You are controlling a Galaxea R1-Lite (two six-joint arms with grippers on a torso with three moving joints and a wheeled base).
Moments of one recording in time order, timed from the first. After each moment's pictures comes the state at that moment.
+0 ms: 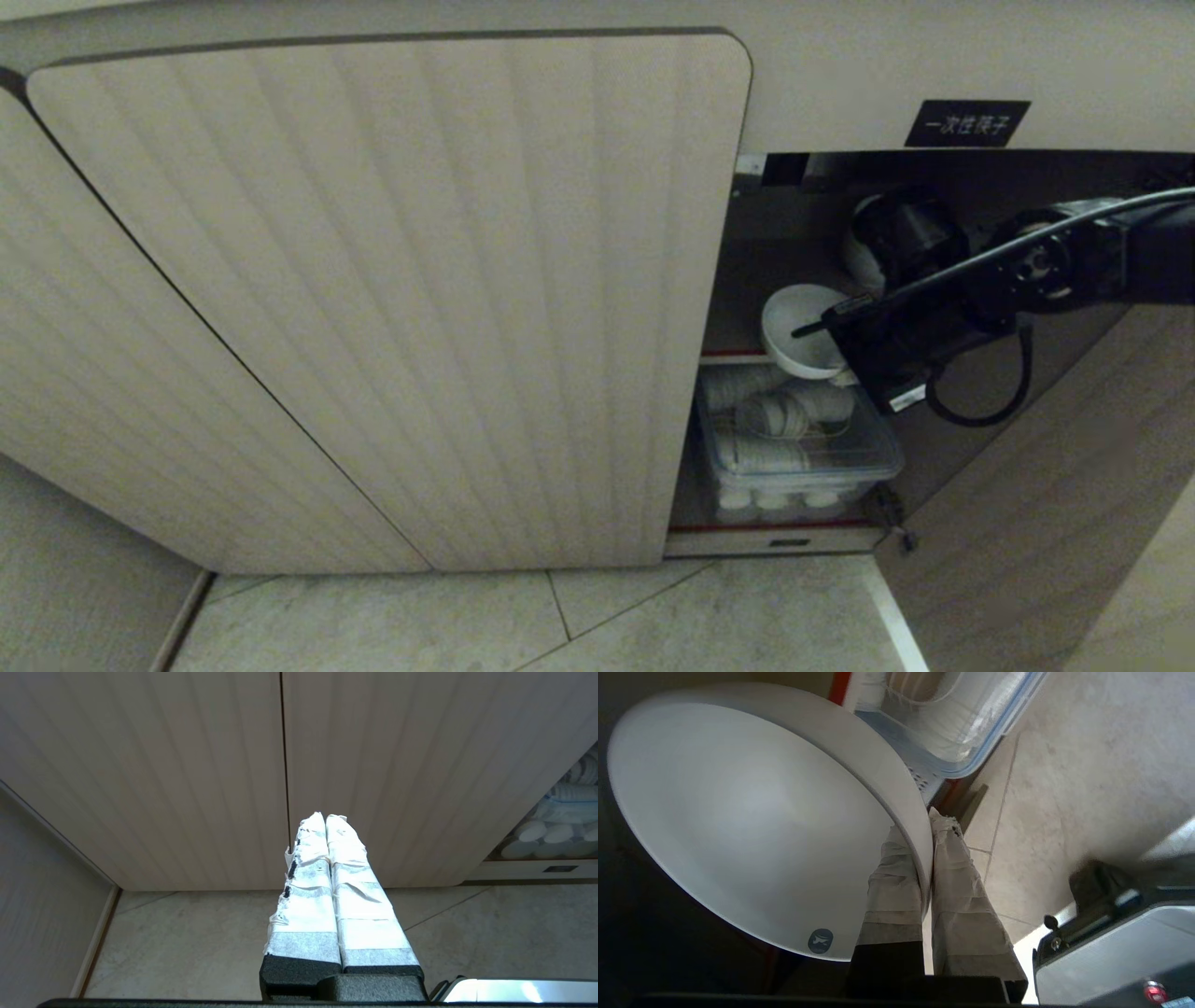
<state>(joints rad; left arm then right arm) 0.00 0.00 0.00 0.00 -0.01 -0.02 0.33 1.93 -1.60 0.48 -0.15 1.40</state>
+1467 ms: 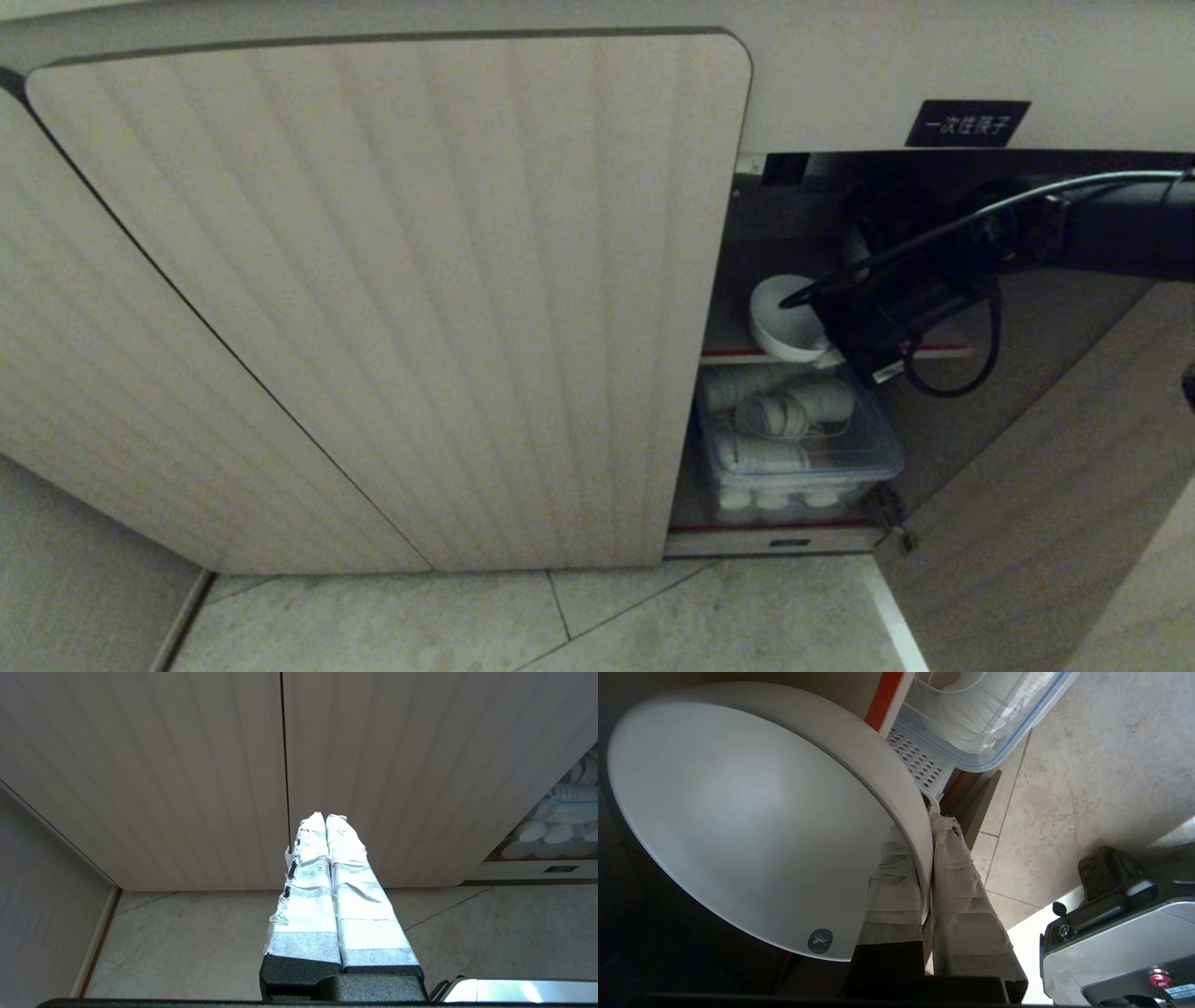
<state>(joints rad) 0.00 0.00 0.00 0.00 -0.01 -0.02 0.28 2.09 -1.88 0.64 -0.03 1.35</state>
